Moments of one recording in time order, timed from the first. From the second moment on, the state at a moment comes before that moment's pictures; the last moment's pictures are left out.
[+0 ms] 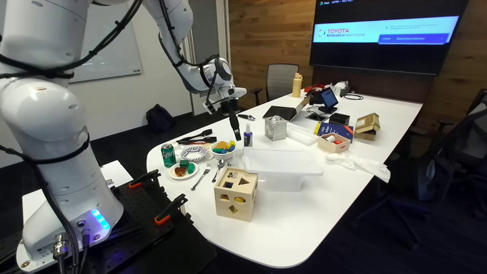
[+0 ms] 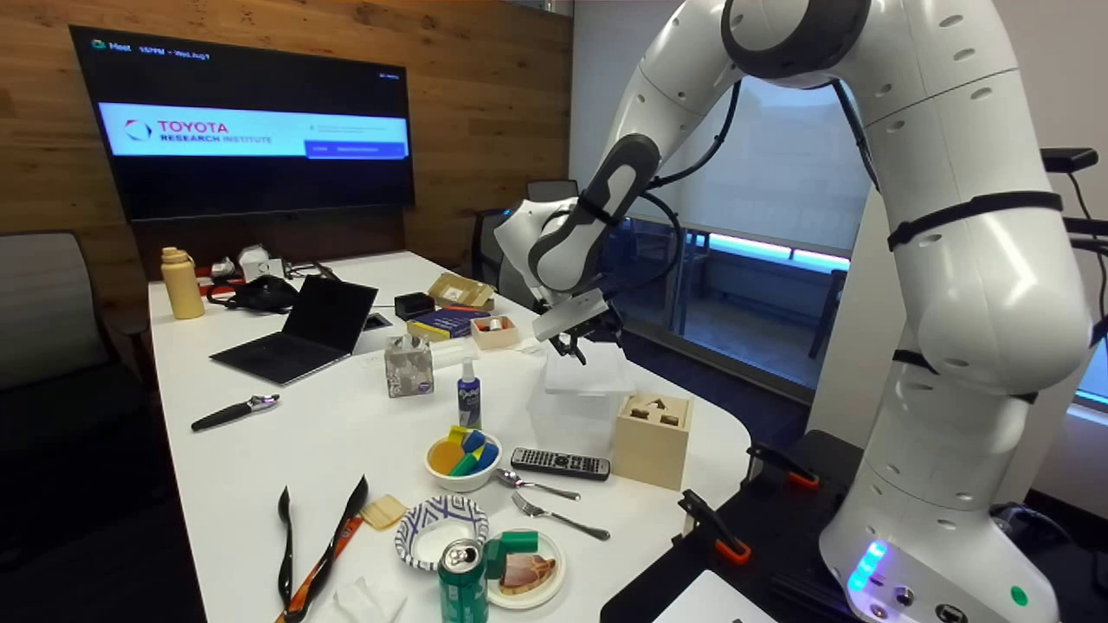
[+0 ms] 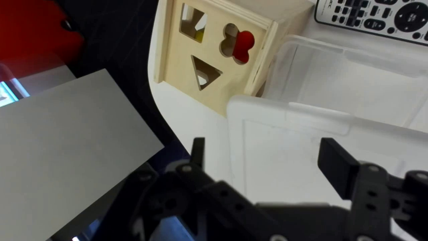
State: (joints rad) arm 0.16 0.45 -0.06 -2.05 -0.60 2.13 1.22
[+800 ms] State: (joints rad) arm 0.12 0.63 -0.07 -2.01 -0.40 2.27 0.98
